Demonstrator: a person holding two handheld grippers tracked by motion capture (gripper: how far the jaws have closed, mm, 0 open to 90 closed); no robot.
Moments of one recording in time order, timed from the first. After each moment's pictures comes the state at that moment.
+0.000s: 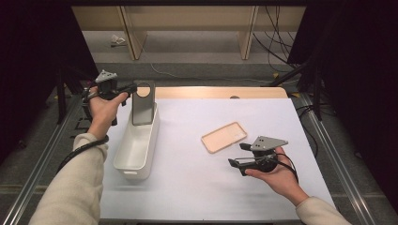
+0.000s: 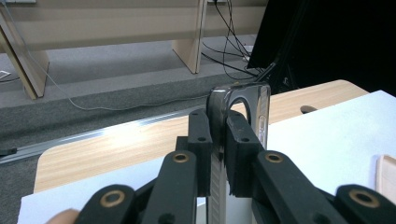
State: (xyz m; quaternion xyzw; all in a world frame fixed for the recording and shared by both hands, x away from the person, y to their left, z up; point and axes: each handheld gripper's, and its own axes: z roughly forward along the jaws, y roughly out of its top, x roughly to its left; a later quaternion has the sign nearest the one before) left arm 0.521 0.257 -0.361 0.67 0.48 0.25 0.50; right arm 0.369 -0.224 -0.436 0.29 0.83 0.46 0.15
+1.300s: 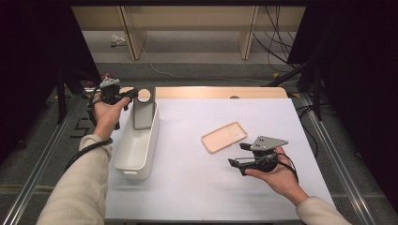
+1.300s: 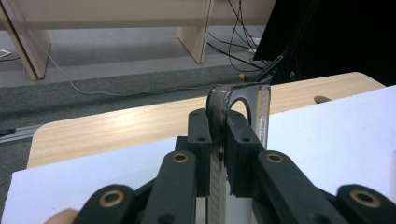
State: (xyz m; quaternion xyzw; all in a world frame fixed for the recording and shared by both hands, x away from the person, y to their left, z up) left arm 0.531 0.262 -0.392 0.67 0.50 0.24 0.49; right arm 0.369 -0.224 -0.436 0.28 0.83 0.46 0.15
